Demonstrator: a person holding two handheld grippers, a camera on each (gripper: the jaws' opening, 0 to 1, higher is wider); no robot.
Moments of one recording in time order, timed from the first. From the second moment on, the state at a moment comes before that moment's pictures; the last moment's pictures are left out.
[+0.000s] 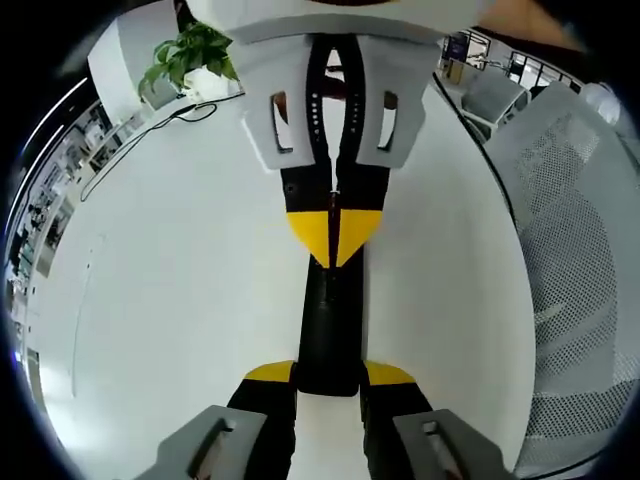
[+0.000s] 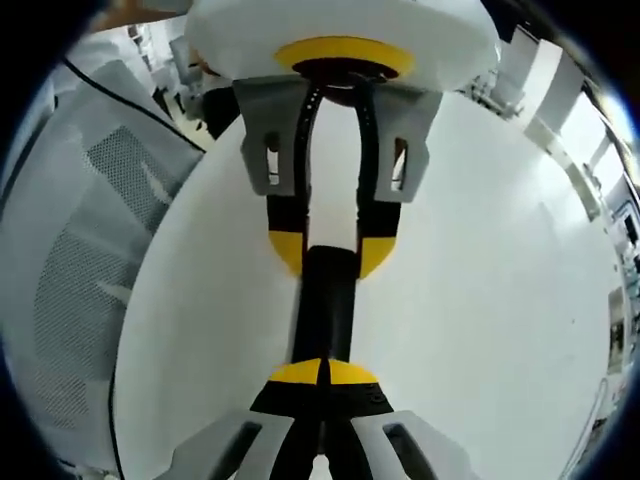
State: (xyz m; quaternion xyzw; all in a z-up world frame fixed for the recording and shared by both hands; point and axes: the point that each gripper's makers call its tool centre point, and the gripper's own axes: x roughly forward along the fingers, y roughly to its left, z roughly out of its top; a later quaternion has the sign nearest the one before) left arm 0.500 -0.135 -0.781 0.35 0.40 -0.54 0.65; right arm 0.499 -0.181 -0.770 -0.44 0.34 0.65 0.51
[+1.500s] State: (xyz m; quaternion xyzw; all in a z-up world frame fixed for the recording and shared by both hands) left arm 0.498 -0.135 -0.780 0.36 0.40 -0.54 0.65; right arm 0.498 -0.175 -0.732 -0.44 0.30 0.65 0.54
